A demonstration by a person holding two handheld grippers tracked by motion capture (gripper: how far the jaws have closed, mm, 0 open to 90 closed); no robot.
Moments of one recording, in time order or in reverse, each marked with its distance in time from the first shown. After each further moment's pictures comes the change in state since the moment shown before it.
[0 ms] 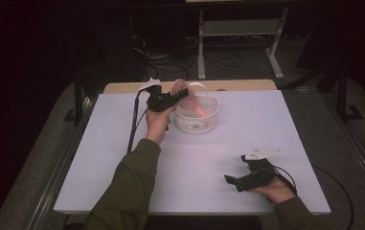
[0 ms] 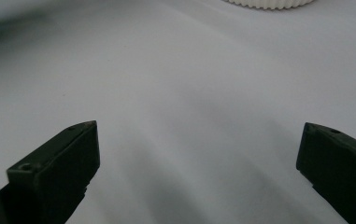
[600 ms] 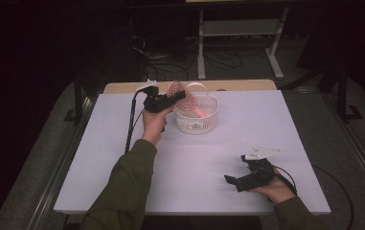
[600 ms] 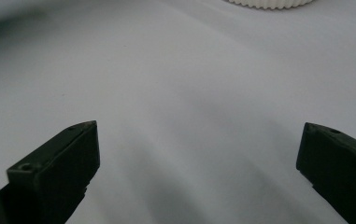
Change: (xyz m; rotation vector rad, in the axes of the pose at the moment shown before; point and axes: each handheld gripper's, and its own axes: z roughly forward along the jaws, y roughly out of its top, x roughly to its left) left arm 0.011 -0.002 -0.007 0.035 0.001 -0.005; right arm 0.000 0.000 0.000 0.001 -0.001 0.000
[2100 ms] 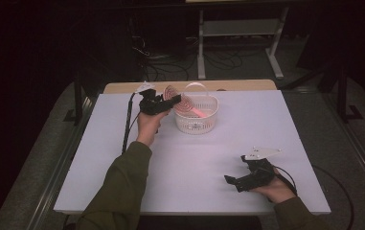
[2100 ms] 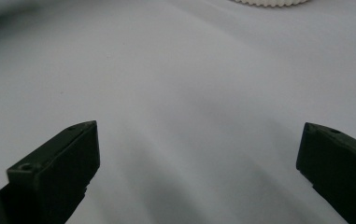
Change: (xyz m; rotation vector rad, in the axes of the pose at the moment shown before) left arm 0.009 -0.004 -0.009 0.043 0.100 0.108; right arm 0.000 -0.001 0.001 0.007 -0.002 -0.004
